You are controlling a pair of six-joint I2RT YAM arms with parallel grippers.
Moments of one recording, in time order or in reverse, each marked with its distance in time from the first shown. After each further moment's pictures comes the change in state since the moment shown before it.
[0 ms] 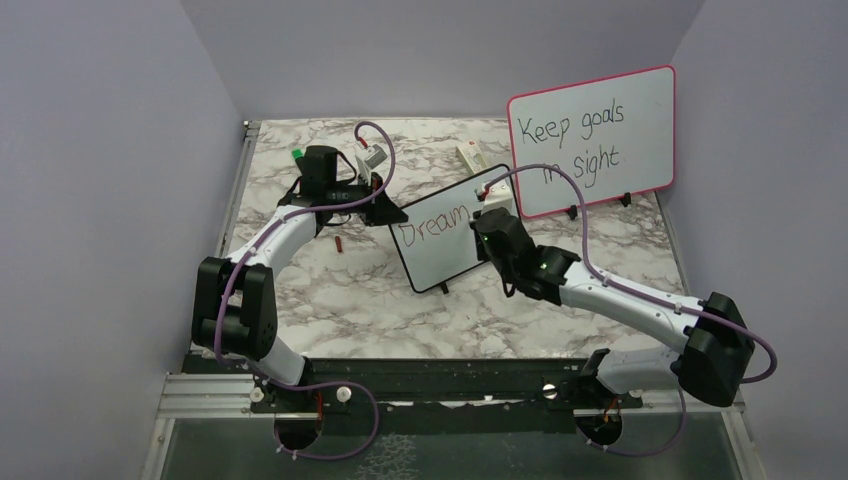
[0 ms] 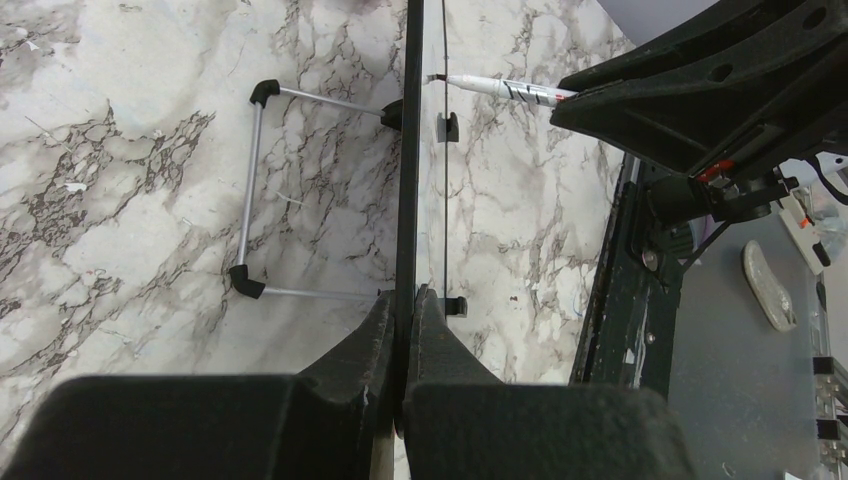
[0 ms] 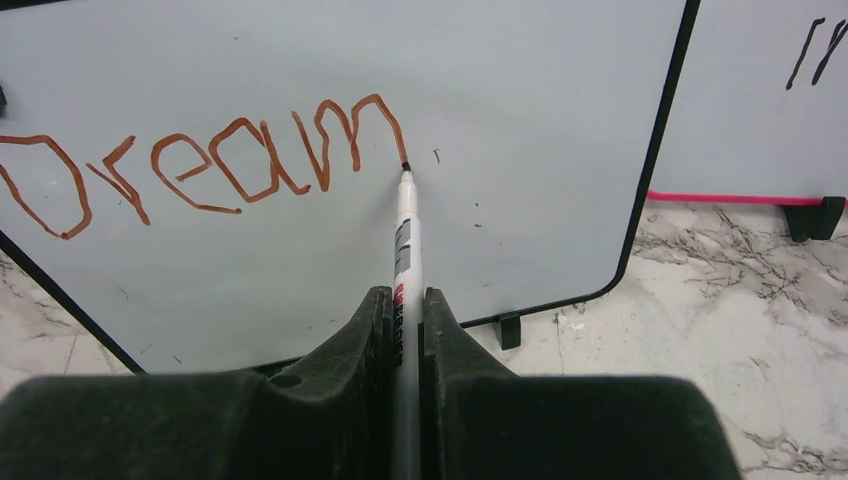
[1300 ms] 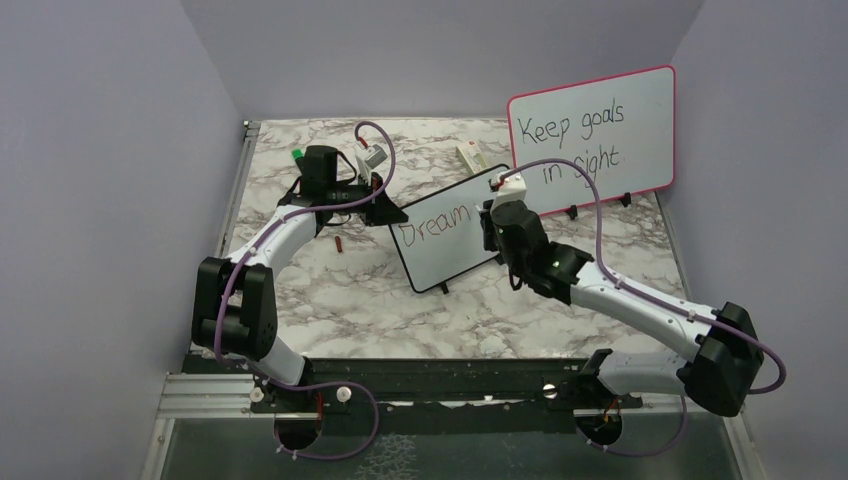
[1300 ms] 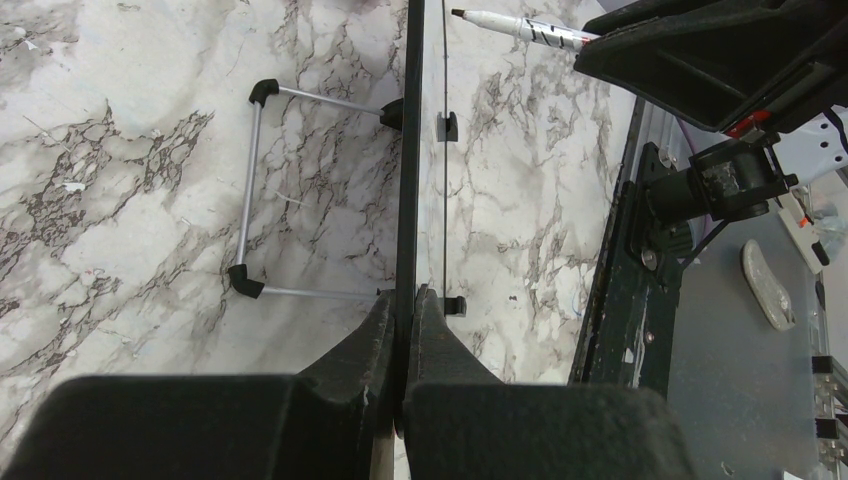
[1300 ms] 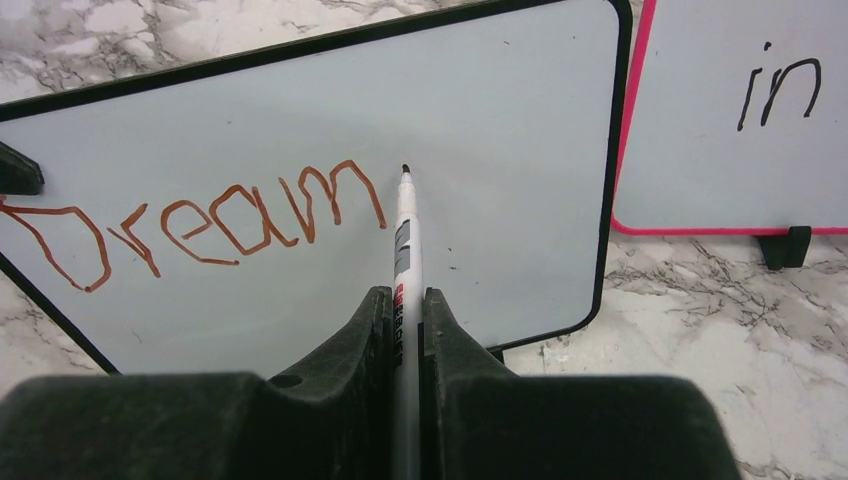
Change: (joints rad) left arm -0.001 0.000 0.002 -0.005 0.000 0.001; right arm -0.051 -0.061 -0.011 0.050 -0.023 -0.040
